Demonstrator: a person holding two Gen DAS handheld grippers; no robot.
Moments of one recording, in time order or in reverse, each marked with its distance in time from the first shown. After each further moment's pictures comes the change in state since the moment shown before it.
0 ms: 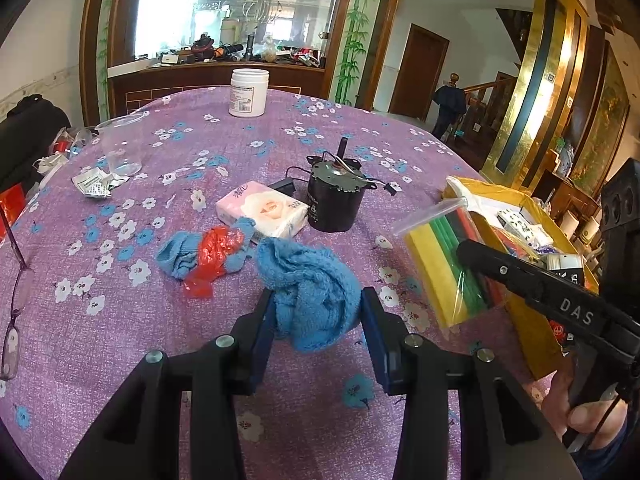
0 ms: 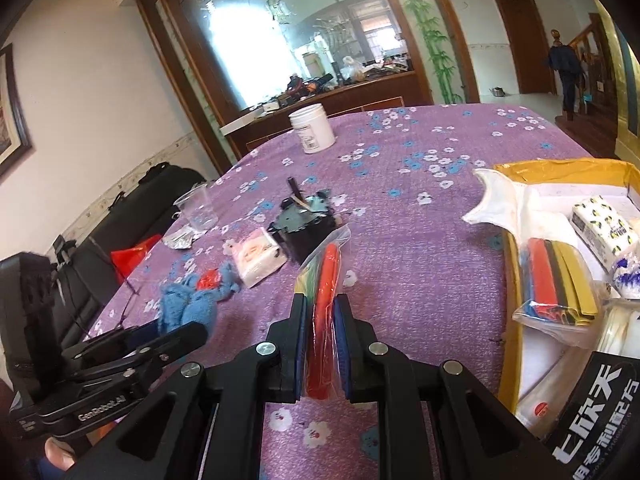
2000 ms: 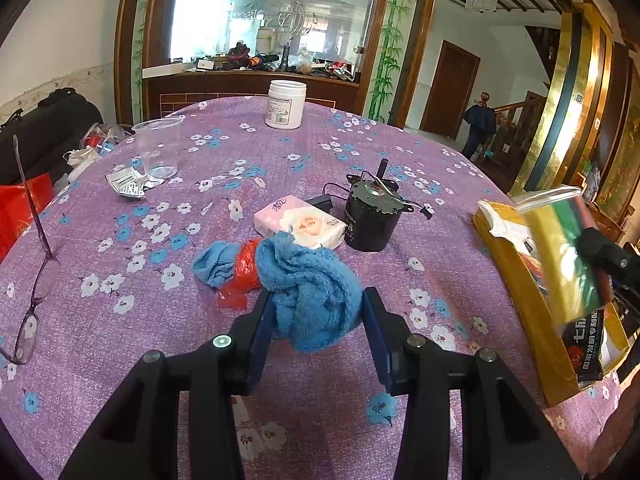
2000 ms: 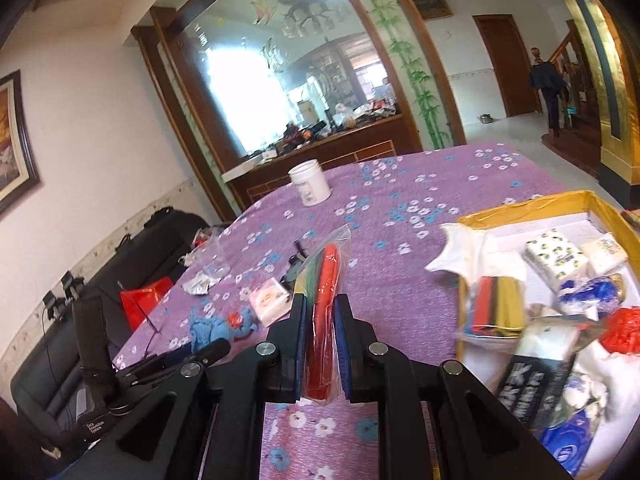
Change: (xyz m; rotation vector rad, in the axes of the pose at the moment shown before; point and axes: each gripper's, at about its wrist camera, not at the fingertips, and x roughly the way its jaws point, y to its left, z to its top) left arm -0.006 0.012 0.004 -0.070 -0.053 0.105; right arm -0.082 -0.007 0.008 0.071 -0.171 -0.021
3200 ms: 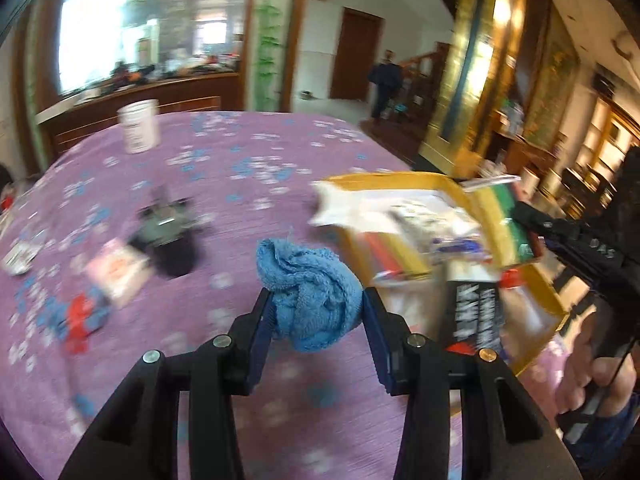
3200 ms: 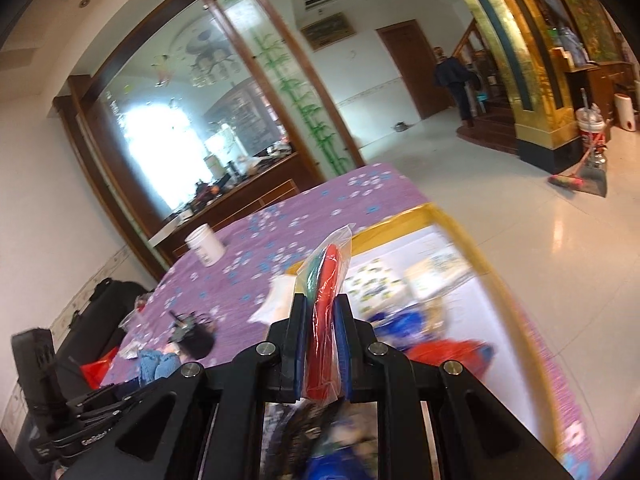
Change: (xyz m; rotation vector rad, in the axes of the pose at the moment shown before) left arm 0.003 -0.165 0.017 0.270 0.095 -0.274; right arm -0.087 -0.150 0.027 0.206 -0.123 -0.250
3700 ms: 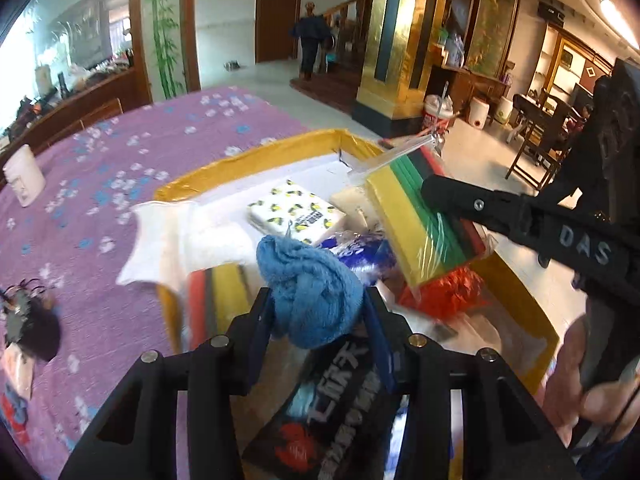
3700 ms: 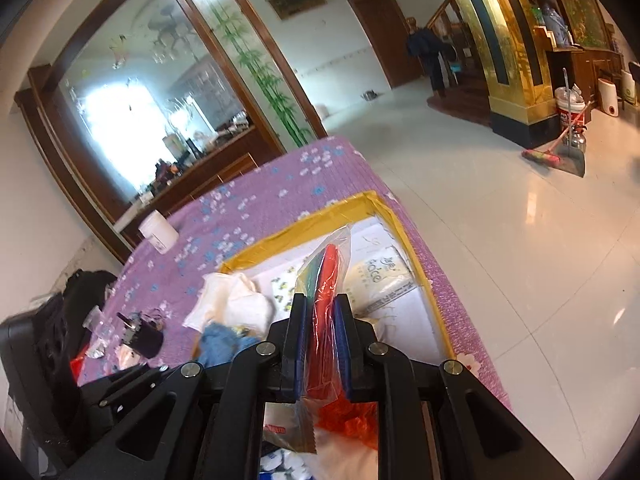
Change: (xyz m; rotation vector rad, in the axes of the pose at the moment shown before) left arm 0.108 -0.122 0.036 0.211 0.175 -0.125; right arm 0.036 -0.055 0.033 0.029 0.145 -0.118
